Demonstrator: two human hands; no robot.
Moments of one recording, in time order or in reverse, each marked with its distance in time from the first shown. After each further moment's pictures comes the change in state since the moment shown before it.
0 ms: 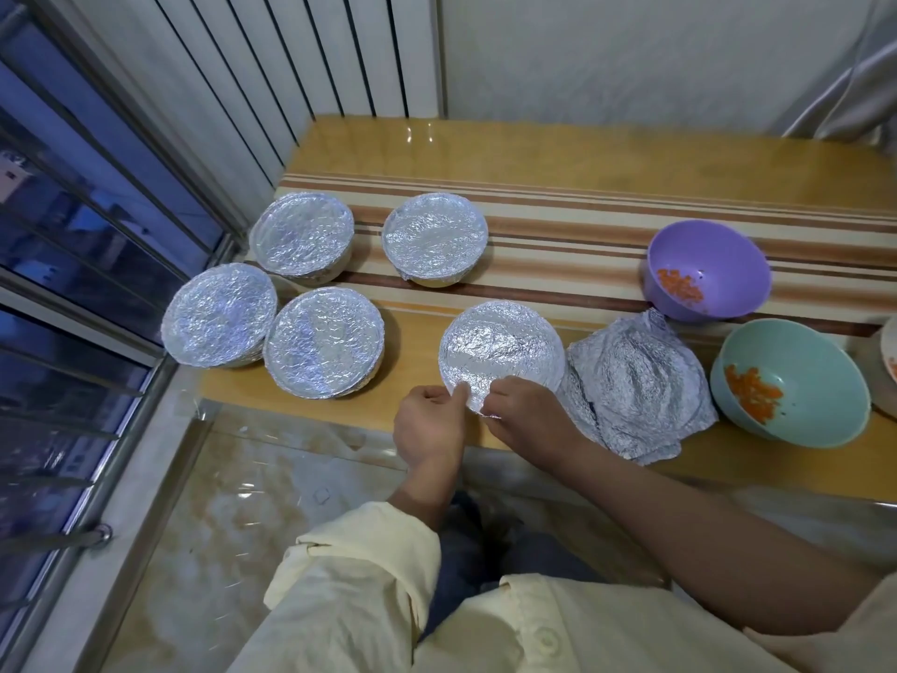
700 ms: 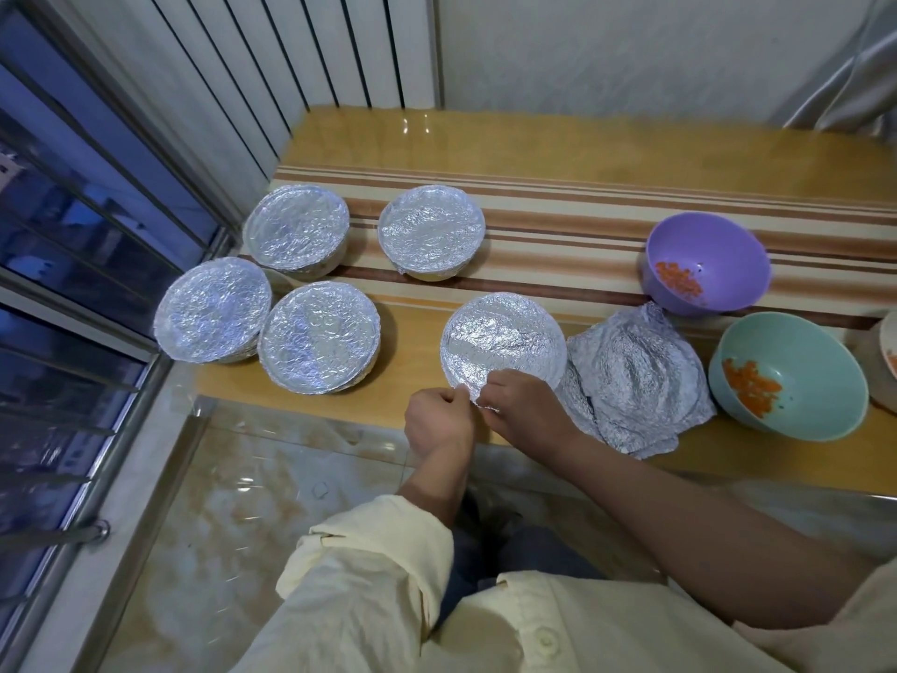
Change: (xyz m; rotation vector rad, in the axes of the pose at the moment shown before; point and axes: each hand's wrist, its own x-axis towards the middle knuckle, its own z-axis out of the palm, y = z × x) left_hand -0.003 0.000 0.013 0.038 -0.059 -0.013; right_hand 0.003 0.003 0.004 0.076 -0.007 0.027
